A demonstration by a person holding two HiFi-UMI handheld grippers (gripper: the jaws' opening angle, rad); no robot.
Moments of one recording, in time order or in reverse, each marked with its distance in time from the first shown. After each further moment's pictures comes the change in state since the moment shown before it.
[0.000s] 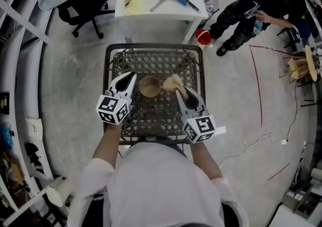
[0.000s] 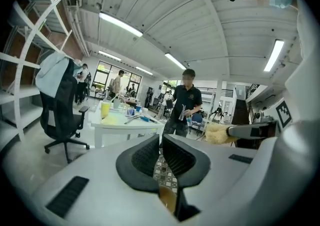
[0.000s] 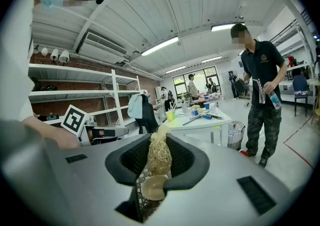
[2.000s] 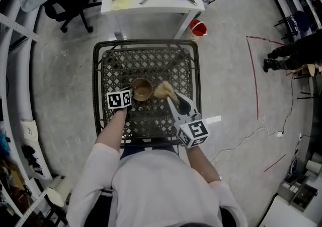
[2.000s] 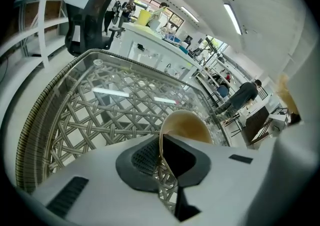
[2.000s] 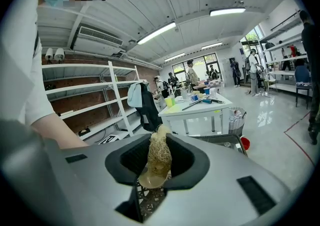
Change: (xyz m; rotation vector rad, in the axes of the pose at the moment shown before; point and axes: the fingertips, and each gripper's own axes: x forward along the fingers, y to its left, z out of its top) left arm 0.064 0.055 -0.252 -0.456 0.644 0.188; right arm 0.019 -0.019 -0.049 0.044 0.137 0.024
